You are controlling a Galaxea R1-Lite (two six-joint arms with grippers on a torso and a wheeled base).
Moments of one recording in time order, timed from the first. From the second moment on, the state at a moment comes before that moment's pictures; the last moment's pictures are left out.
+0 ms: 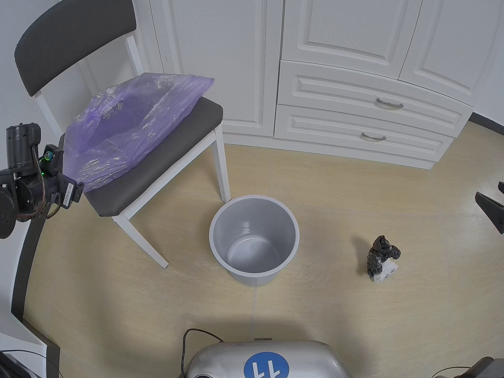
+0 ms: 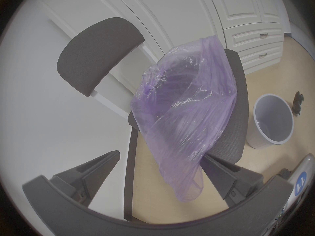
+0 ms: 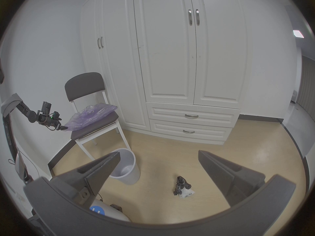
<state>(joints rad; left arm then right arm) 0.04 1.56 -0.87 -0.35 0.30 0.49 0.03 0.84 -0.60 -0.18 0.15 -0.03</state>
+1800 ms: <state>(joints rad) 0.05 1.58 -0.91 -0.38 0.31 0.49 0.03 0.82 -0.60 -0.18 0.15 -0.03</state>
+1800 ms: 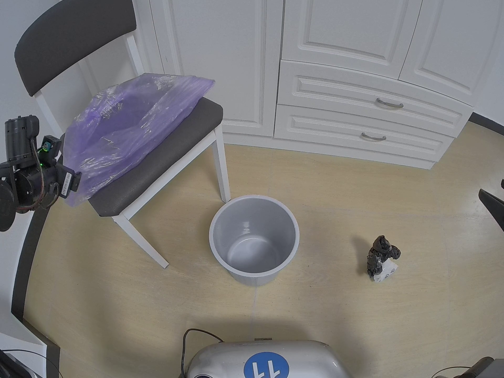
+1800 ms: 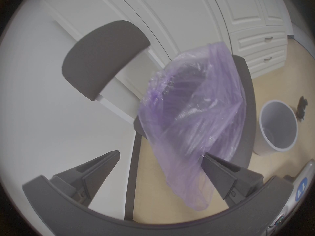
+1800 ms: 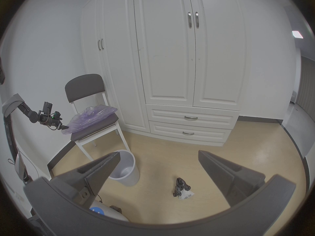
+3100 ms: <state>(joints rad) -0.18 1.58 -0.90 -0.46 0.31 0.39 0.01 0.83 -0.61 -0.18 0.15 -0.03</state>
